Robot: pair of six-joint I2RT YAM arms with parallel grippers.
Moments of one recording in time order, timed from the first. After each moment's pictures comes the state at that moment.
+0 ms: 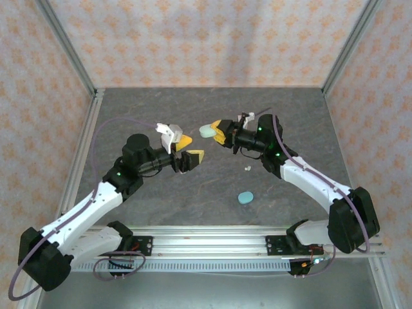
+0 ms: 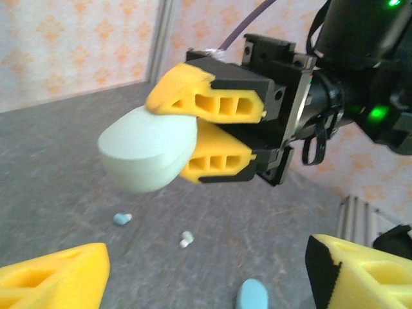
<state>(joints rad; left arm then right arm) -0.50 1.00 0.73 0.10 0.50 -0.24 0.50 1.31 0.87 0.32 -0.66 1.66</state>
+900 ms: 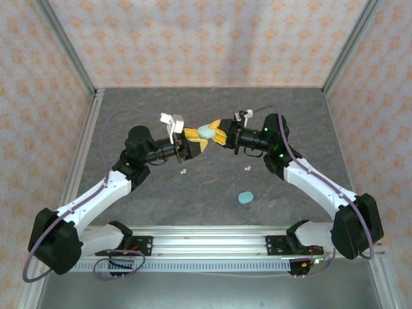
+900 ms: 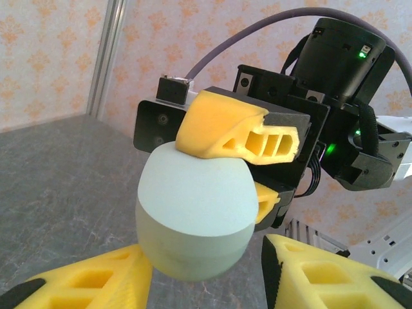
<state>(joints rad) -0.46 1.15 0.76 0.40 0.71 -0.39 0.50 1.26 0.88 0.40 -0.81 1.73</state>
